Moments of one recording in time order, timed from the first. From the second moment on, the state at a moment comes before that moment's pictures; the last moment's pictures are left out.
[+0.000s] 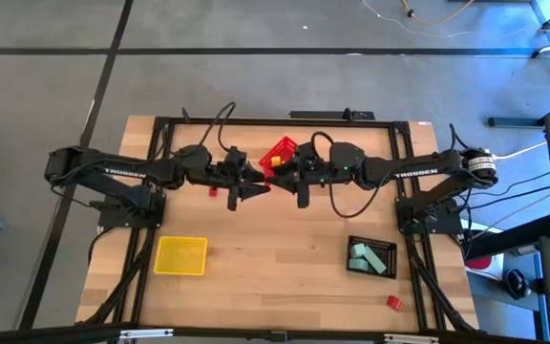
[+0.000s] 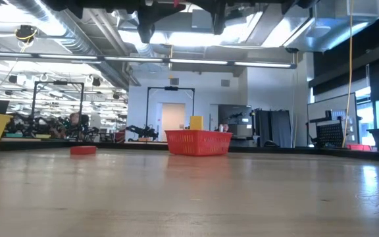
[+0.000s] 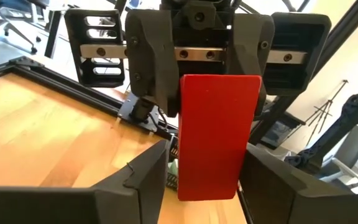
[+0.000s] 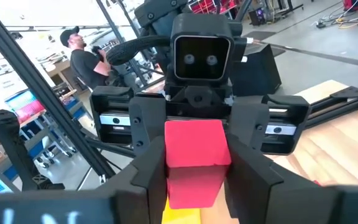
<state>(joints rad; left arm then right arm) 0.09 1.20 0.74 0.49 0.15 -0.52 -0.03 1.49 1.04 0.45 -0.10 0.47</state>
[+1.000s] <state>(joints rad) 0.18 0.90 0.72 0.15 0.13 -0.37 -0.09 1.24 1.04 0.00 -0.11 0.39</state>
